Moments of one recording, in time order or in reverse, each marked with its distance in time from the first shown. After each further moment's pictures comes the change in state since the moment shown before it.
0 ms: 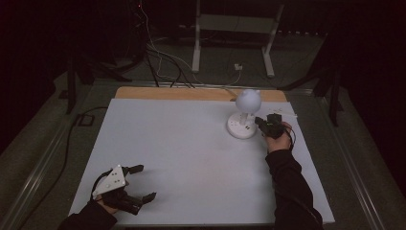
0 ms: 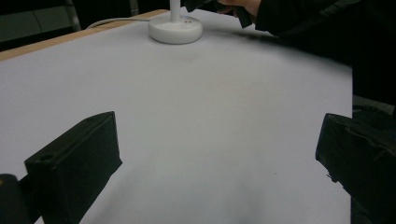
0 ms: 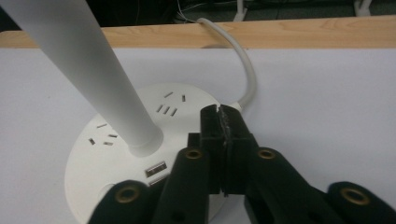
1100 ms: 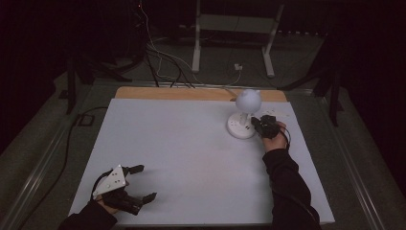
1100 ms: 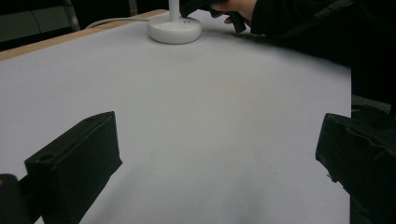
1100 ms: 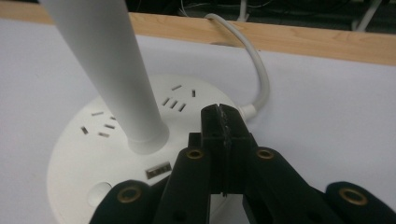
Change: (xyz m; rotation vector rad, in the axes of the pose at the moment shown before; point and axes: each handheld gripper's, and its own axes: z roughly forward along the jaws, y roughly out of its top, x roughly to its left) left arm 0.000 0.000 0.000 -0.001 -0.004 0.000; right arm 0.010 -0.006 0.013 -0.004 -0.020 -0.128
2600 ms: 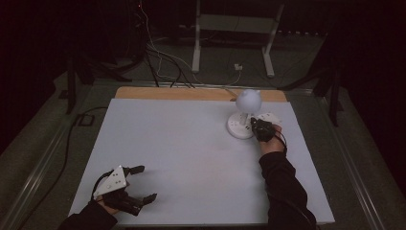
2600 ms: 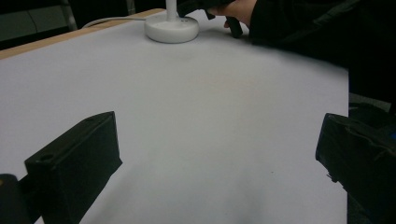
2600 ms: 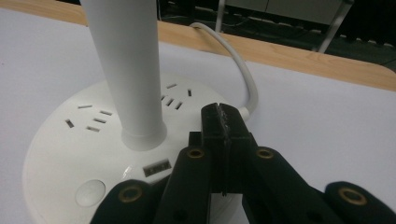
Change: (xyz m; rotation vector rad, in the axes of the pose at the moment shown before) left arm -0.001 0.000 0.001 0.004 -0.008 0.004; right arm 0.018 -0.011 0.002 -0.061 -0.125 -0.101
